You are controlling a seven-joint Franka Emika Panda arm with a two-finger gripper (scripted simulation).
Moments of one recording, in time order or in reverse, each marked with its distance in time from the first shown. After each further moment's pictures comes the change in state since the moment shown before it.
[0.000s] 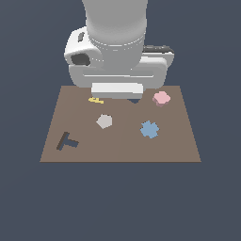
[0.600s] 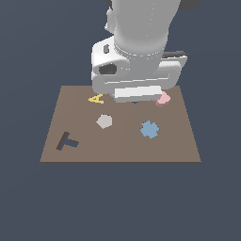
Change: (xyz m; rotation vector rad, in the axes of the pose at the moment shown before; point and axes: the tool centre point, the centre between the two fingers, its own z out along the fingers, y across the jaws) arm -0.007 -0.038 0.021 -0.004 0.009 -0.124
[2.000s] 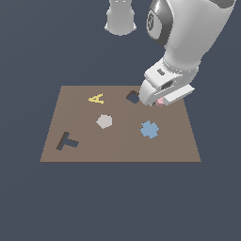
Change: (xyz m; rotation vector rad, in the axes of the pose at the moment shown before) arm -0.045 -0.123 0.089 -0.017 0.025 -0.424
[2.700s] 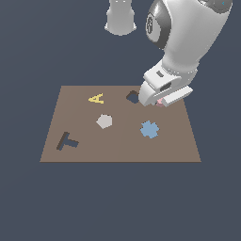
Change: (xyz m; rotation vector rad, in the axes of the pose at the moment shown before) arm -0.001 0.000 0.007 -0.001 0.000 -0.001
